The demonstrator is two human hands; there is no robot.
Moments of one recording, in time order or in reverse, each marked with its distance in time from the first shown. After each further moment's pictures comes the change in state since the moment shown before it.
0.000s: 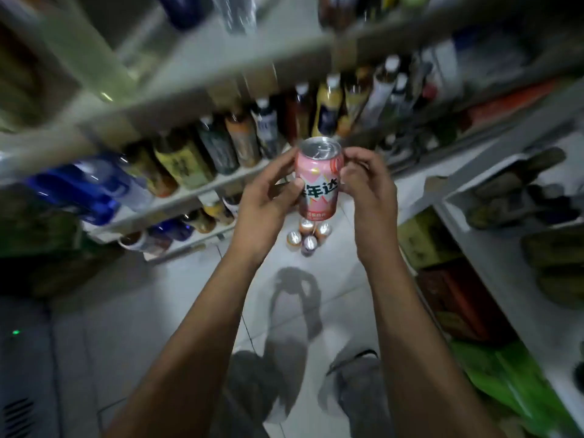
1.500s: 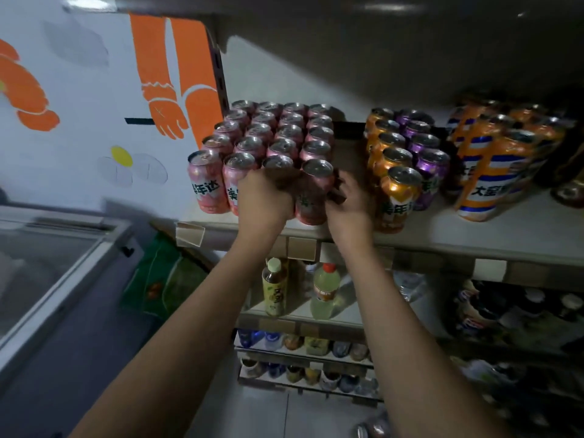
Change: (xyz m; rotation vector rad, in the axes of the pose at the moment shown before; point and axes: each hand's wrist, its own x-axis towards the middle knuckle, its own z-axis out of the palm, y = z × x) left_hand 0.037 0.471 -0.244 0.720 0.844 0.403; right_hand 0.045 -0.400 0.356 -0.148 -0.527 -0.316
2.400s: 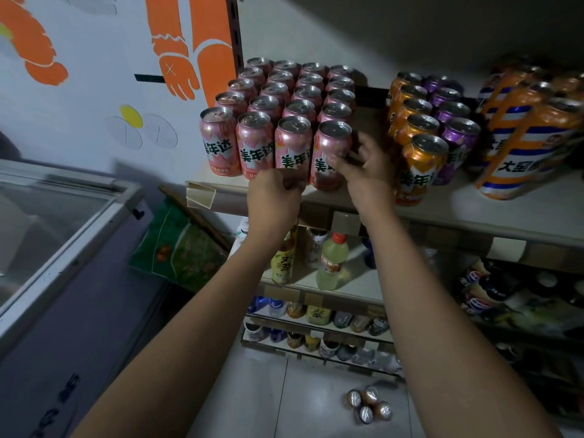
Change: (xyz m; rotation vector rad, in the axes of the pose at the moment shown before) left_hand -0.045 -0.021 0.006 -0.019 -0.069 -0.257; right_hand 0.010 -0.001 -0.003 0.020 -0.076 -0.047
